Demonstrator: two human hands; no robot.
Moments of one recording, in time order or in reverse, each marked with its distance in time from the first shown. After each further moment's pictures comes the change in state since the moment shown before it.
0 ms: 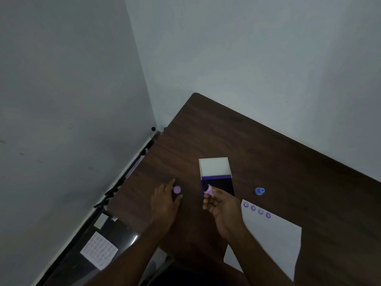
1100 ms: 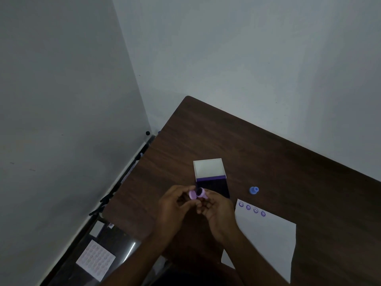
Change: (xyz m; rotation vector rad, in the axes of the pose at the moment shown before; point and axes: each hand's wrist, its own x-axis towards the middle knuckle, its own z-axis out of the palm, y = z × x) left_hand -0.040 0.078 -0.044 -0.486 -0.150 -0.001; right_hand -0.008 0.005 0.005 -0.243 -0.033 -0.049
